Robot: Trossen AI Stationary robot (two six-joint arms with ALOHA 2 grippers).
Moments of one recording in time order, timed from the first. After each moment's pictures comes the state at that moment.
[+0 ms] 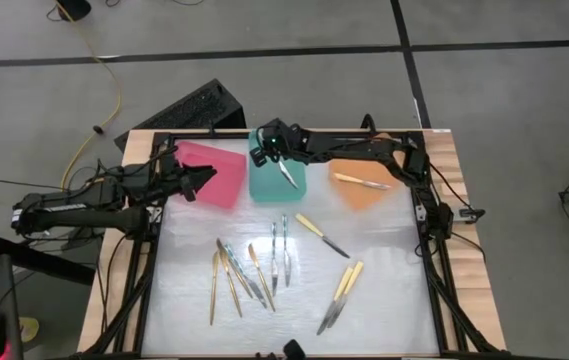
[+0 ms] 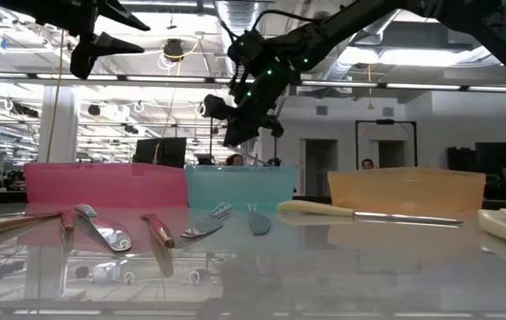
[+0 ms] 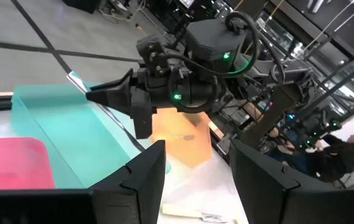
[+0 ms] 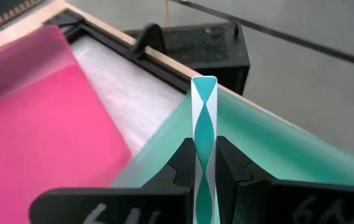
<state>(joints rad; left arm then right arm) 0.15 0.51 0.54 -0.18 -0.34 -0.75 -0.35 2.15 1.74 -0.24 0.34 0.43</state>
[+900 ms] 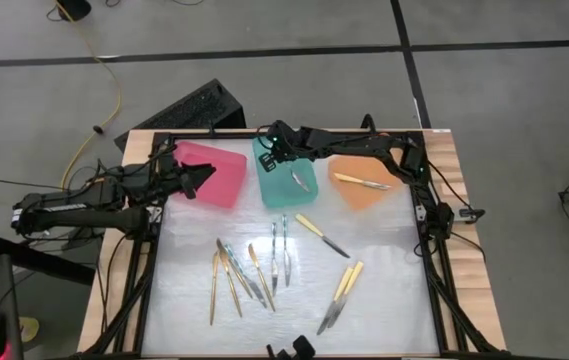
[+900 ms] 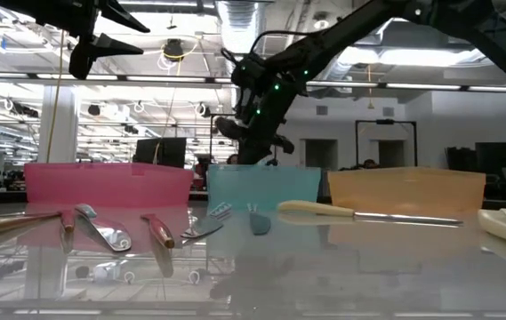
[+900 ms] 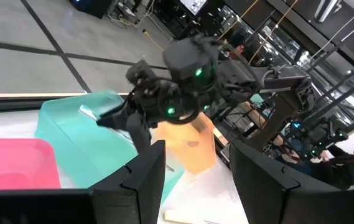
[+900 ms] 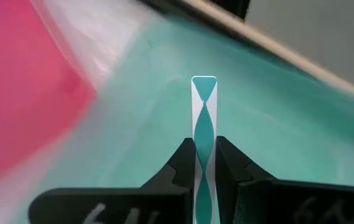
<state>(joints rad) 0.15 0.51 0.54 -0.18 -0.38 -0.77 -0.40 2.18 1.73 -0.41 0.20 0.43</state>
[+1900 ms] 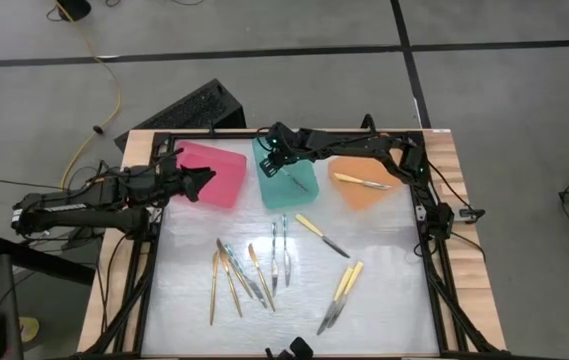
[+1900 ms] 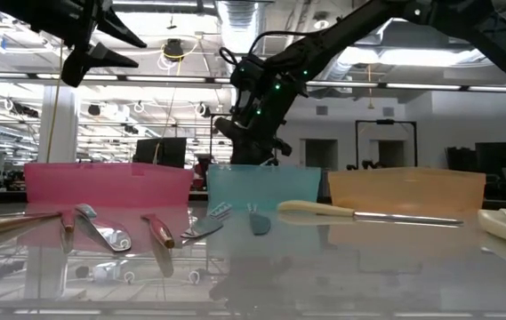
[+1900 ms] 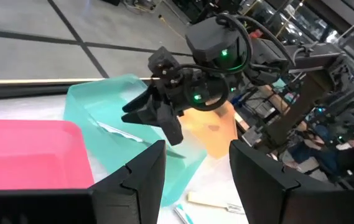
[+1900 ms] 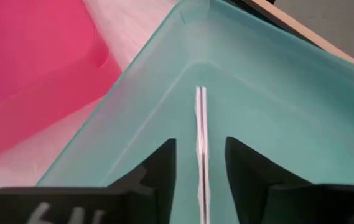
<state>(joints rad) 0.15 0.51 0.54 -0.28 -0.38 -0.76 -0.40 2.18 1.73 -0.44 0.12 0.36</state>
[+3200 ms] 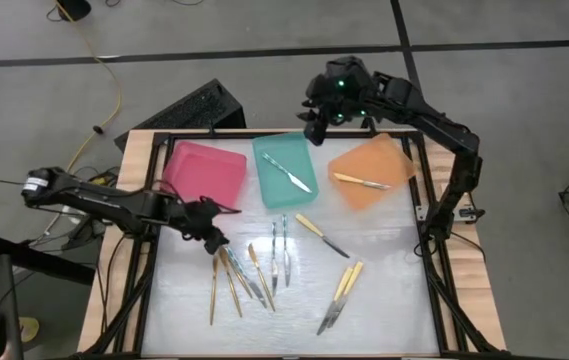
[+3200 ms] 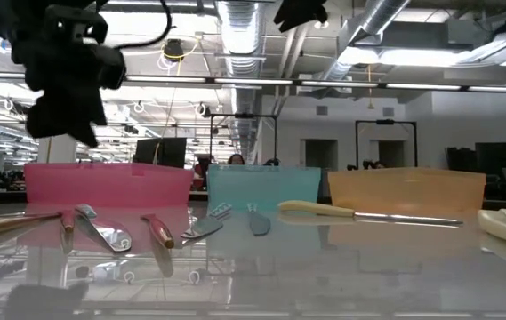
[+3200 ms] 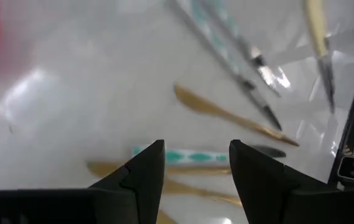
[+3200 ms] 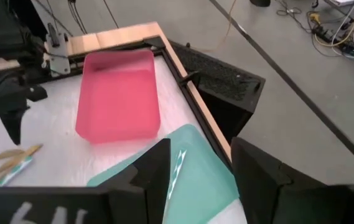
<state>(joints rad) -0.13 0.99 0.54 -0.45 0.03 -1.00 -0.41 1.74 2.13 -0.99 0.05 -0.07</state>
